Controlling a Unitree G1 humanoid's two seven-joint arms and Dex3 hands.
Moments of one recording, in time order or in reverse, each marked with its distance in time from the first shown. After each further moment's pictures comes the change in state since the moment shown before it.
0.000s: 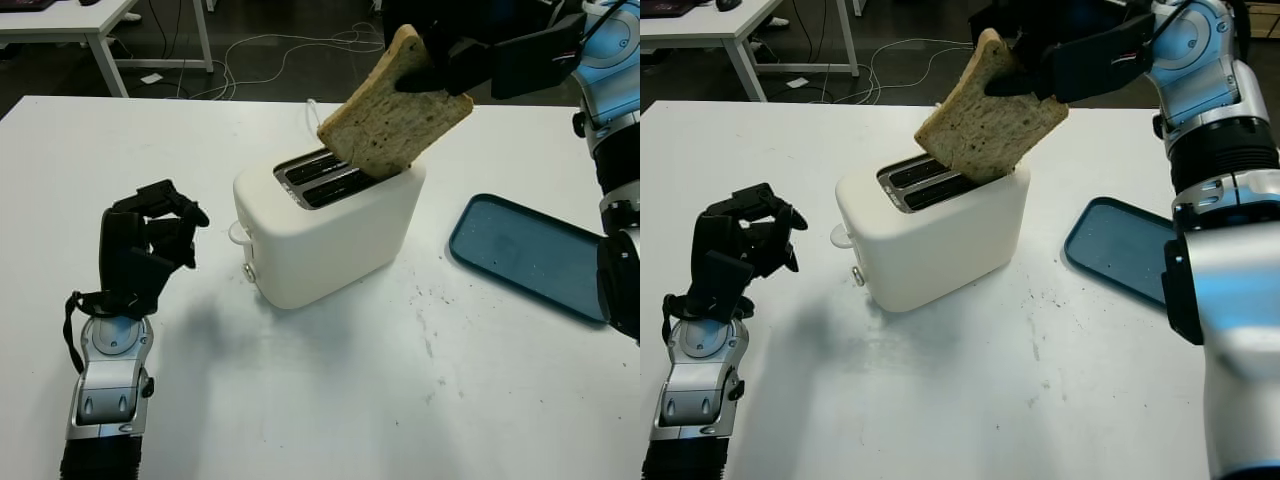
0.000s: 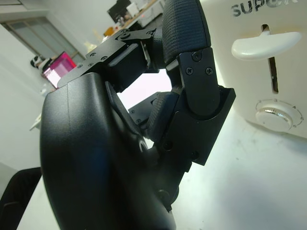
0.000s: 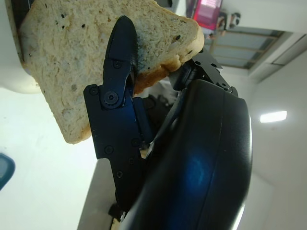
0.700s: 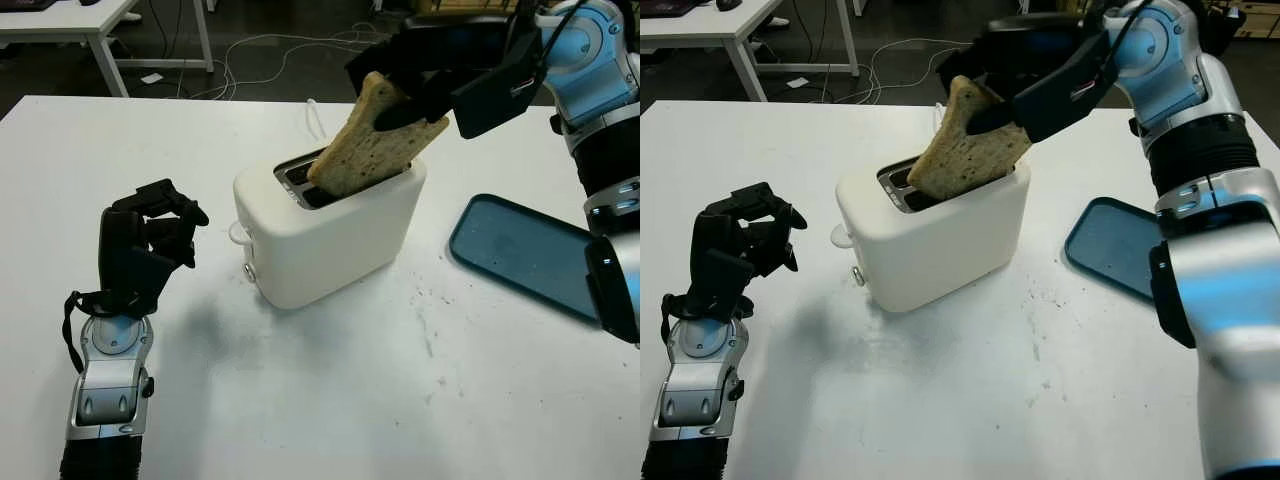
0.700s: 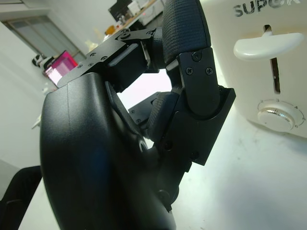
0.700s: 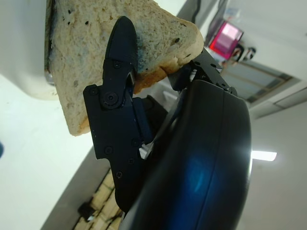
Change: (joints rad) left arm 0.001 -0.001 -0.001 -0.012 0.007 0.018 0.006; right arm 0.000 0.033 0.072 -0.136 -0.021 -0.027 0.094
